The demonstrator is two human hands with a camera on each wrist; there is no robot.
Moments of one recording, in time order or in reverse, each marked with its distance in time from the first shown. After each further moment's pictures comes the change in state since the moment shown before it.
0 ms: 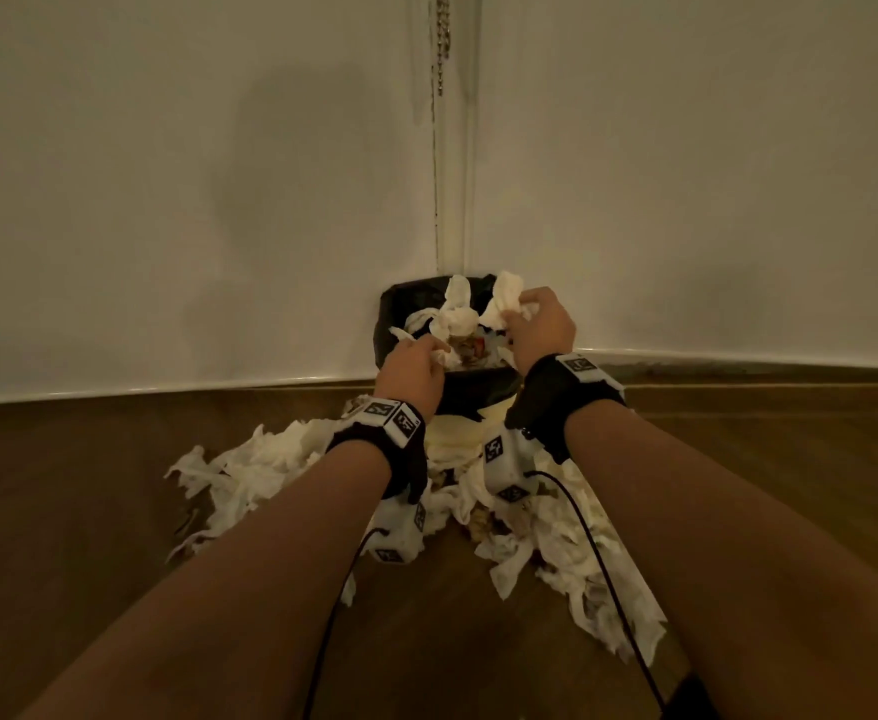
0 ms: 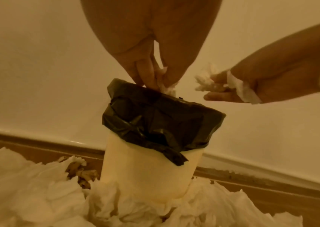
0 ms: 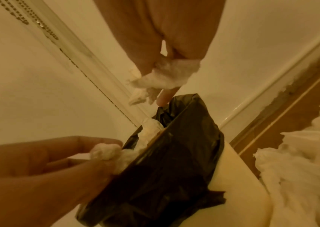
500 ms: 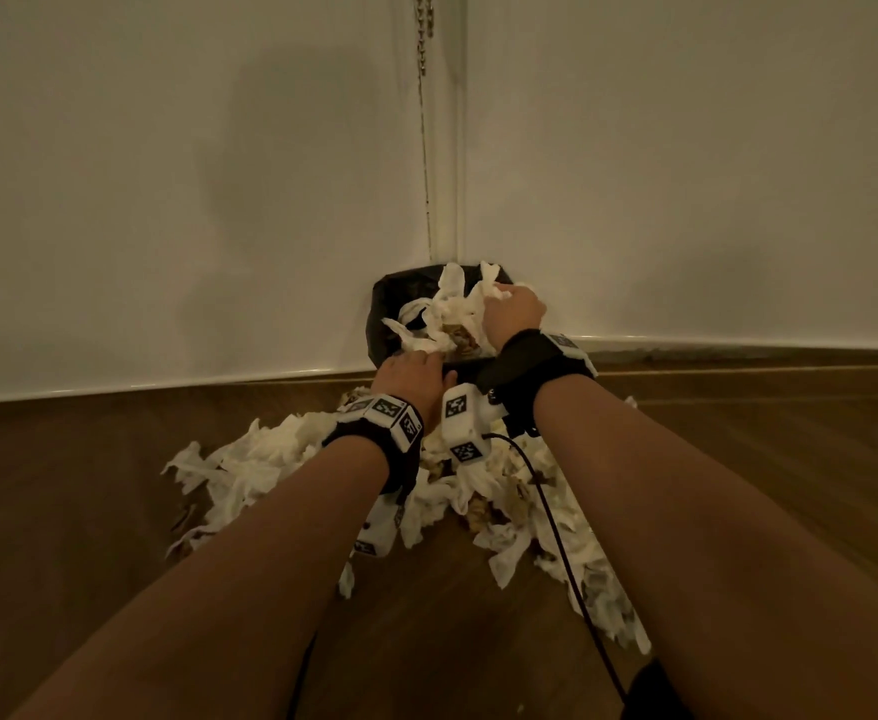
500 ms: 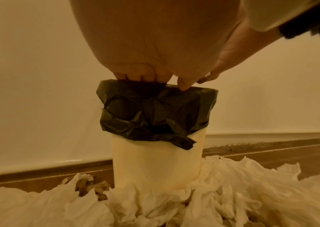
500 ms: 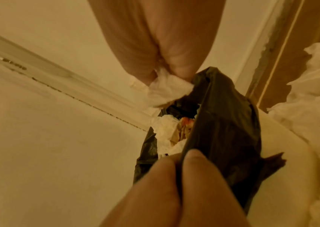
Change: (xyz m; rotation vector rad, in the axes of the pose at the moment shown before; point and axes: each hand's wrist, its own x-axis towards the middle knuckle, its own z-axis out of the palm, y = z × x) left_hand 0.006 -0.006 0.017 0.541 -0.261 0.111; right_hand 0.011 -0.014 0.019 0.105 -0.167 0.212
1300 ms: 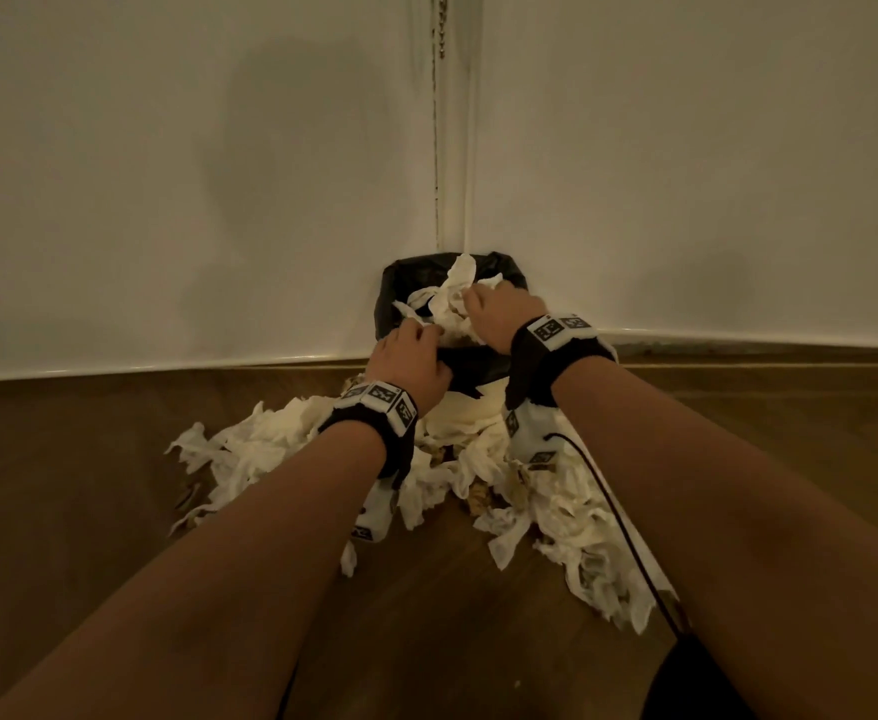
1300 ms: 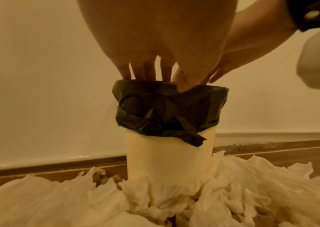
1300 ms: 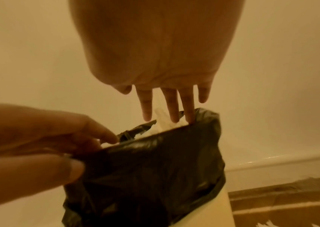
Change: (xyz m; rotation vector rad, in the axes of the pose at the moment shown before) left_hand -0.012 -0.011 0.003 -0.152 0.226 -0.012; right_hand -0.012 0.000 -0.004 -0.846 -0.217 -0.341
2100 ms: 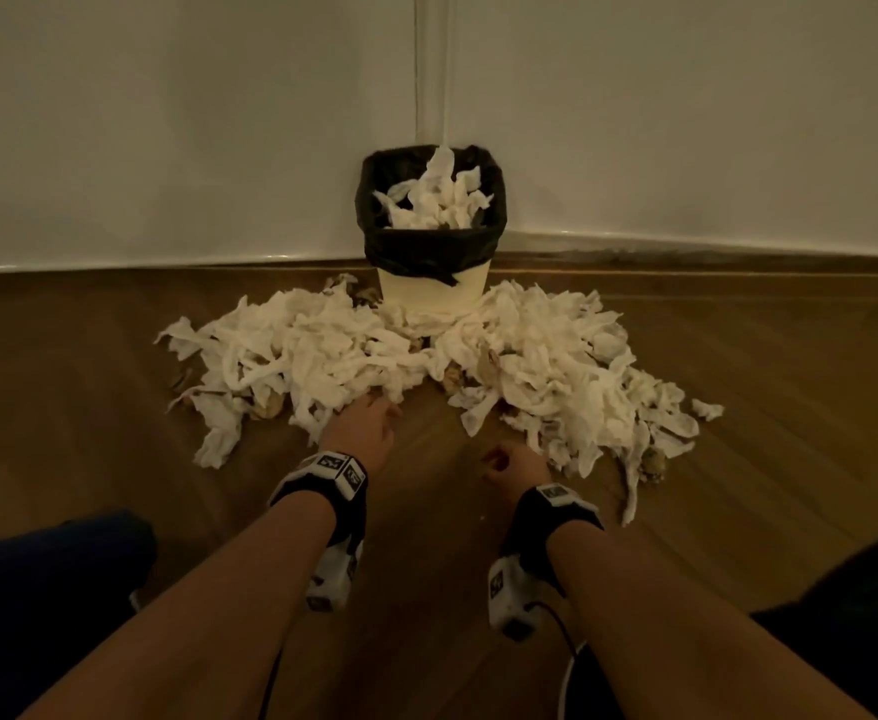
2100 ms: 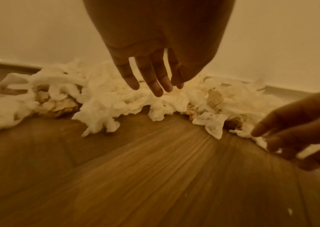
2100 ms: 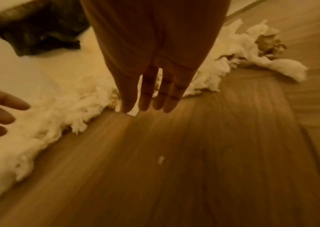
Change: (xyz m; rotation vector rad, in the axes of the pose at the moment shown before) left_hand -0.195 -0.015 0.076 -0.196 -0.327 -0.170; right_hand -0.244 0.082 0.179 0.388 -0.383 0.347
